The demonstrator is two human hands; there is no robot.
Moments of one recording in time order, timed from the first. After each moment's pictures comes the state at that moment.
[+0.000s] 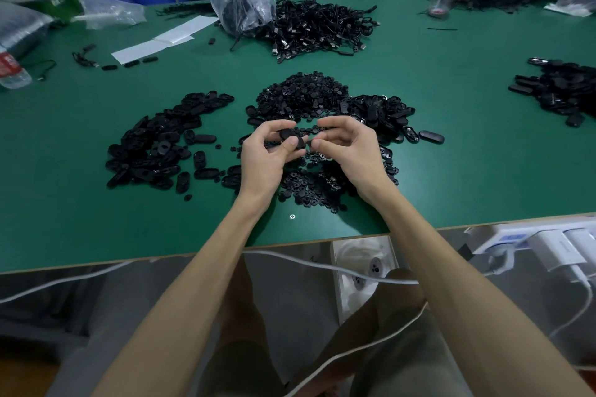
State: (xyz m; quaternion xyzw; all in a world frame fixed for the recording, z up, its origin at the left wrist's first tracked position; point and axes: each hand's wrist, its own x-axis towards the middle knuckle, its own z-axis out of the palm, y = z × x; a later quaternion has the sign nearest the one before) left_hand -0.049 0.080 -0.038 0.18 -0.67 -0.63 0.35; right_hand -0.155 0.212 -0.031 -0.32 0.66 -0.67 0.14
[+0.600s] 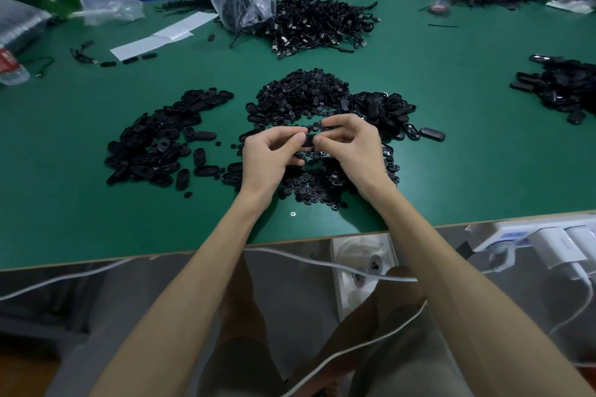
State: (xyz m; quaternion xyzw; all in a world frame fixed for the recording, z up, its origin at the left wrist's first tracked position) left_hand -0.049 0.077 -0.042 0.17 -0.69 -0.63 0.32; right_hand -0.152 0.212 -0.030 -0.28 0.70 -0.65 0.11
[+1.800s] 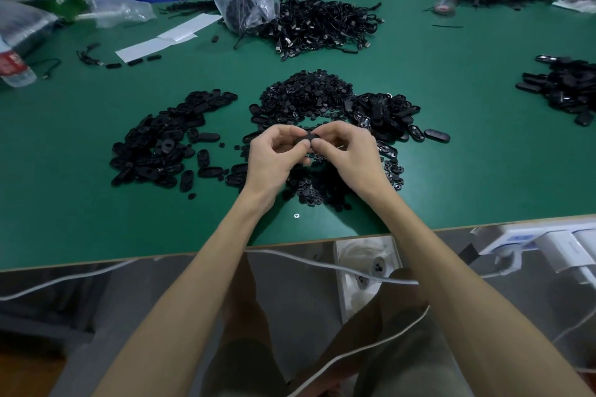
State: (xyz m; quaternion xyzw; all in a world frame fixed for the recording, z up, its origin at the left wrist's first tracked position) left_hand -0.046 0.081 -0.038 0.19 -0.68 -0.63 0.32; right_hand -0.146 0.209 -0.027 -0.38 0.75 -0.55 0.04
